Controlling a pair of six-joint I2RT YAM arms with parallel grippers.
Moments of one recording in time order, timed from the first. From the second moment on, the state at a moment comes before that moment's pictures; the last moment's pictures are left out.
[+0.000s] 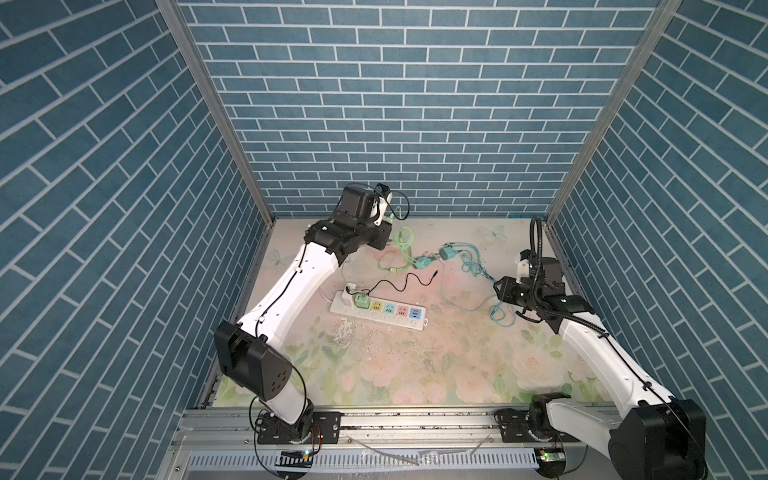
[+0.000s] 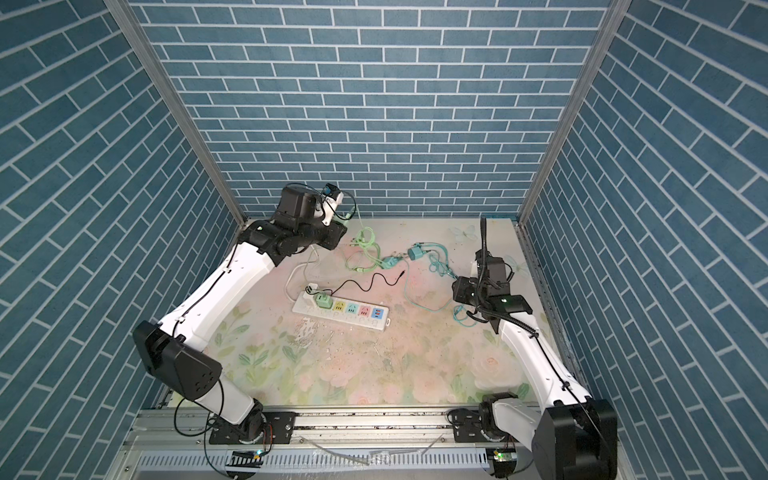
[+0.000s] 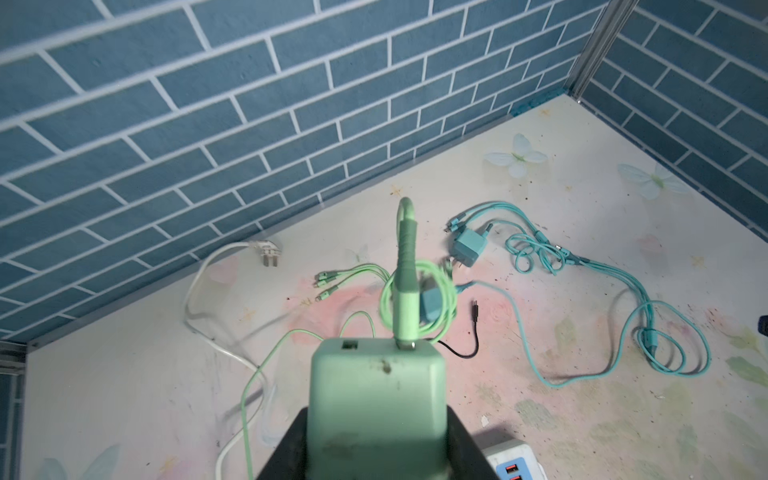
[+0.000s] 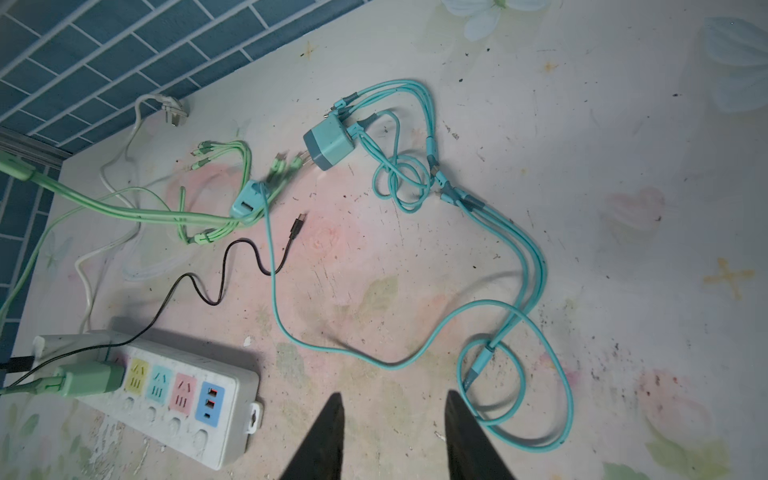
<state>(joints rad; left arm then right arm) -0.48 1.59 1.71 -0.71 -0.01 0.05 0.21 1.11 0.82 -0.47 -0.16 0.39</state>
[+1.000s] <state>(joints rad) -0.53 1.87 2.02 -0.54 0.31 -0.05 0.20 1.10 0.83 -0.57 -0.17 0.40</state>
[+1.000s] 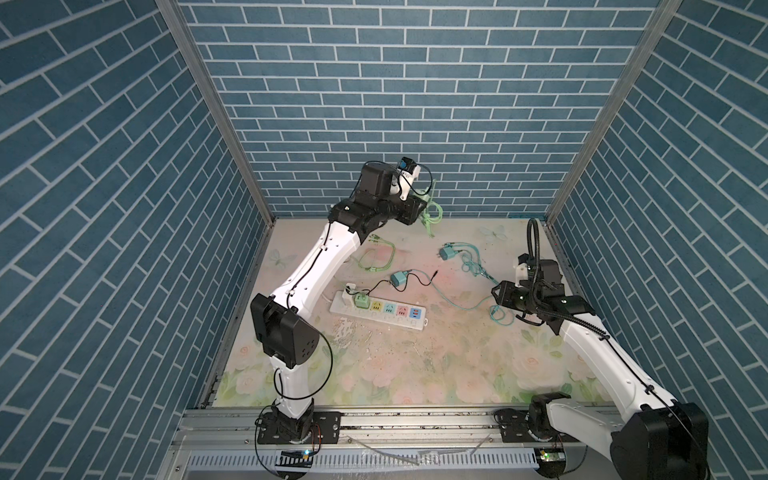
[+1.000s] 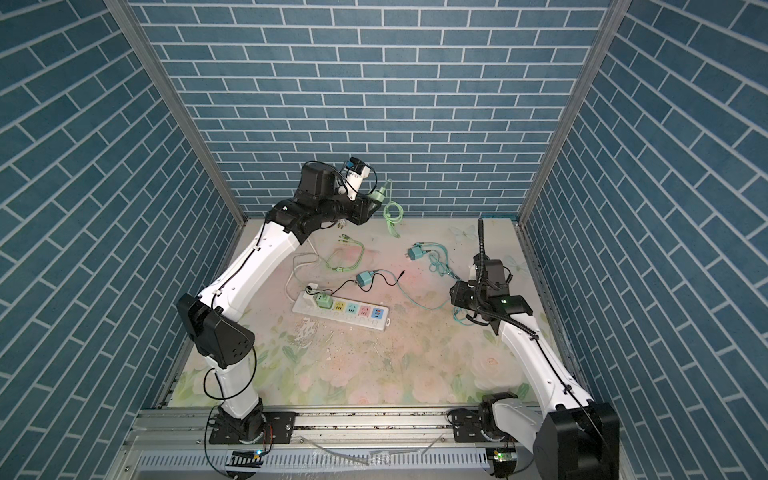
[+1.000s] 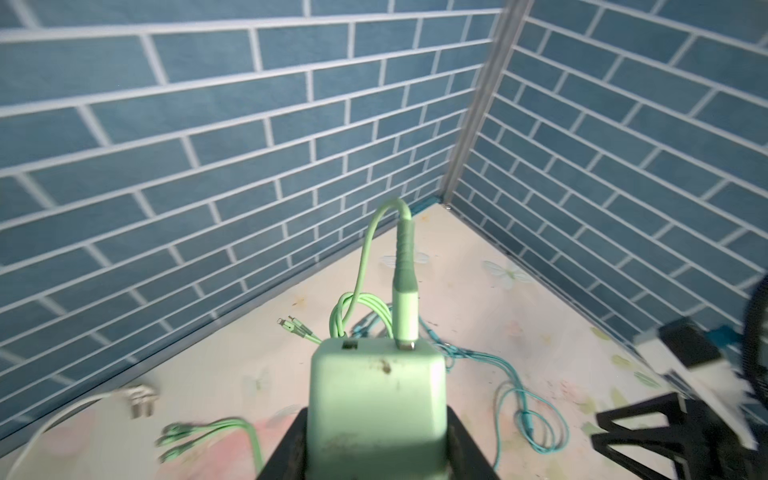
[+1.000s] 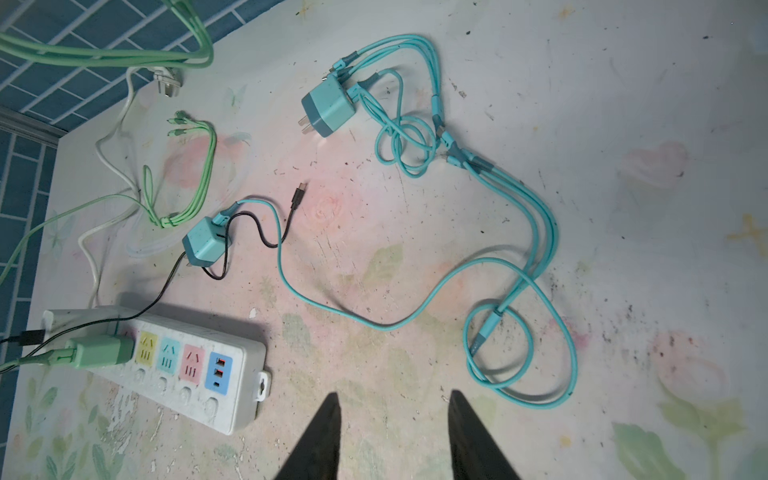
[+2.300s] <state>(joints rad) -0.76 1.69 0.86 0.83 0.53 0.08 0.45 1.03 0.96 -0.54 -0.53 0.69</state>
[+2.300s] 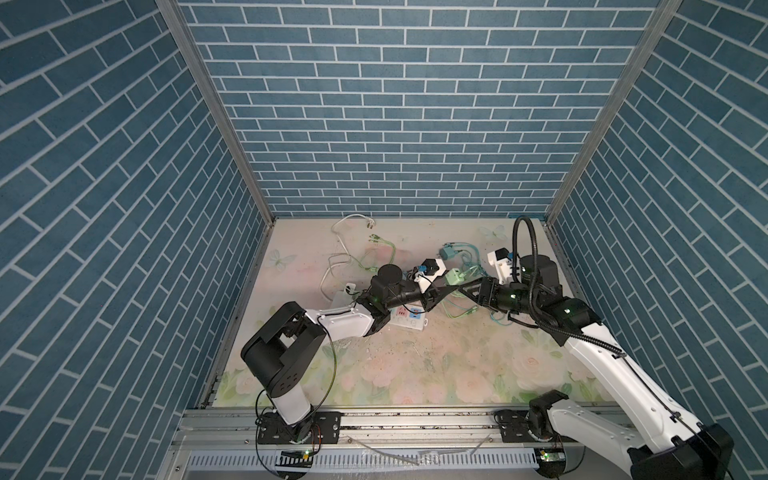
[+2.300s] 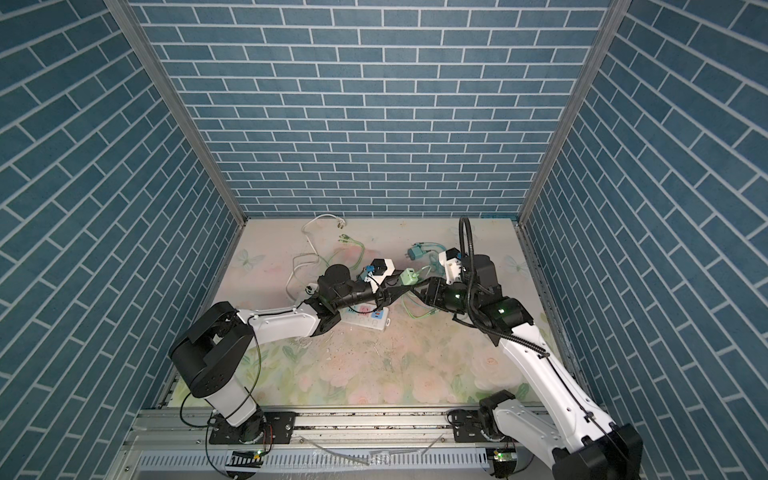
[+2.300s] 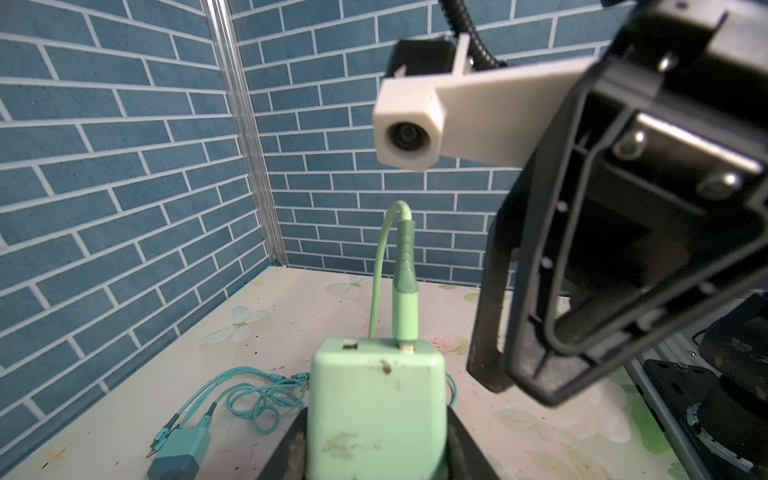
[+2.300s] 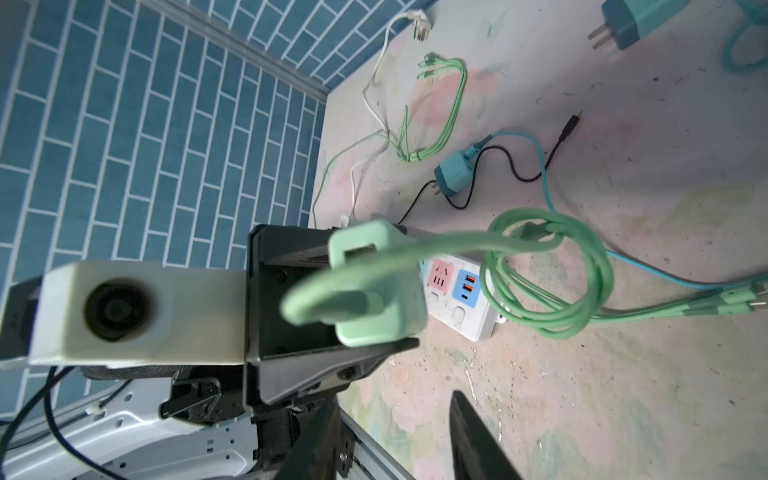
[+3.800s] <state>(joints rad) -0.76 1.68 0.81 0.85 0.54 0.10 0.53 1.37 1.30 -0.83 -0.45 0.38</state>
